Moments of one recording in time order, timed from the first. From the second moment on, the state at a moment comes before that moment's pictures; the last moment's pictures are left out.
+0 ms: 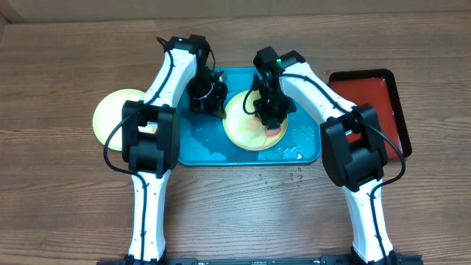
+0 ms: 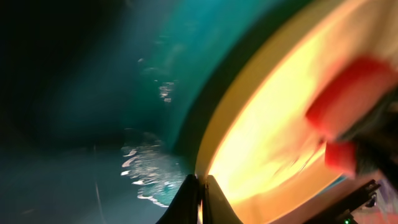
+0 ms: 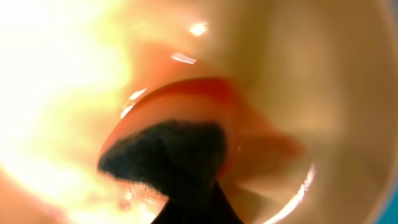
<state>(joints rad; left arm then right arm) -0.20 2.48 2.10 -1.37 0.47 -0.10 0.44 2.36 1.91 -1.20 -0.19 0.00</state>
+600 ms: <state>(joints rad) -0.19 2.48 2.11 -1.37 0.45 -0.07 0.46 2.39 1.93 -1.31 -0.39 -0.16</state>
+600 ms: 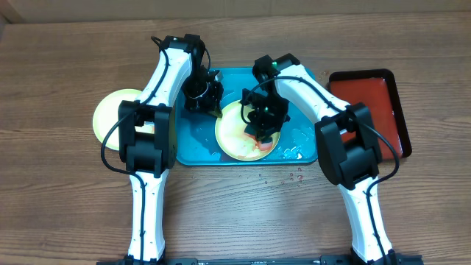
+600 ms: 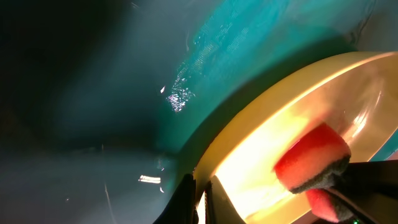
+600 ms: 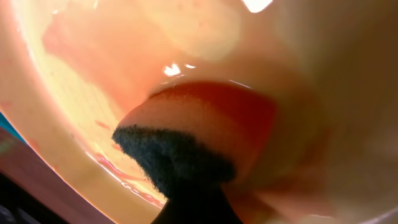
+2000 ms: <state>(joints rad) -0.15 2.48 2.11 -1.39 0.31 -0.16 0.38 2.37 2.01 -1.04 -0.20 0.41</state>
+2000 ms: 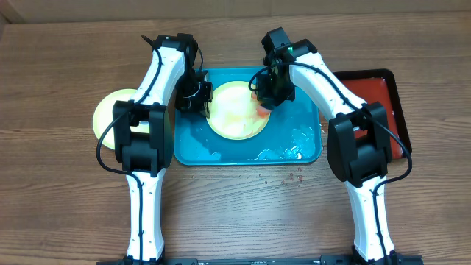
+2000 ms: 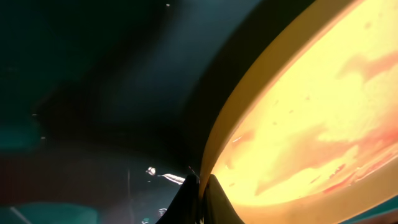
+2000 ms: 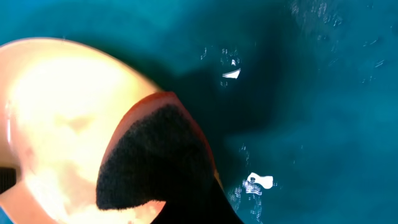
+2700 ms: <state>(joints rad) -0.16 2.47 2.12 -1.39 0.21 -0.18 0.46 2.31 1.81 -0.82 -0.21 0.65</state>
